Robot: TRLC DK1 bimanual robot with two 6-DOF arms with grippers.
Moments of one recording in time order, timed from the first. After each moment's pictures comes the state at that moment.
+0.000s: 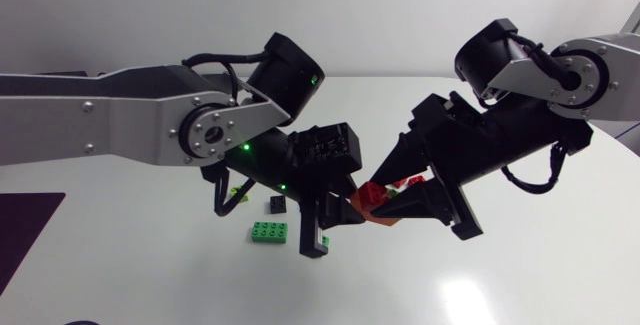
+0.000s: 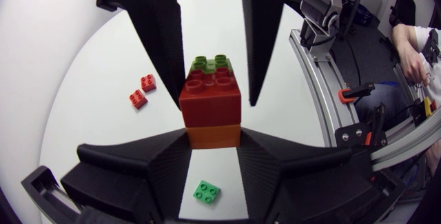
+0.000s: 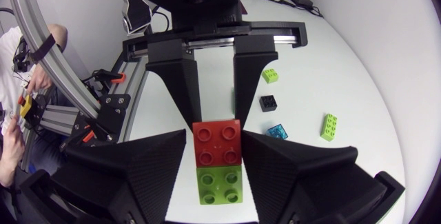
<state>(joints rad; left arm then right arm) -0.78 1.60 1.18 -0.48 0.44 0.71 0.36 1.36 1.09 -0.86 -0.78 -1.05</state>
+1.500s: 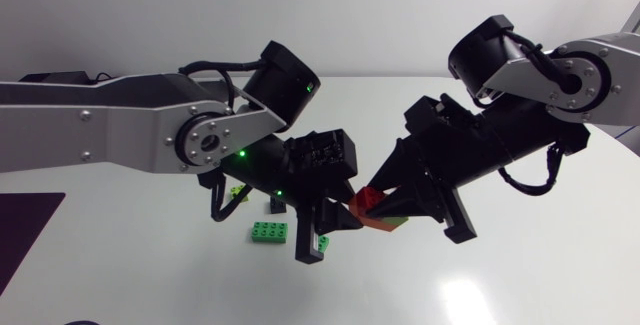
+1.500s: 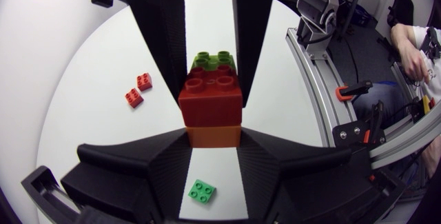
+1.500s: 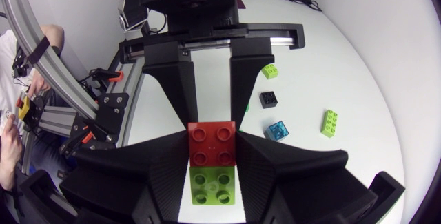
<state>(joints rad) -0.78 1.59 1.14 -0.46 0.45 0.71 0.41 1.34 1.09 -0.83 -0.73 -0.98</state>
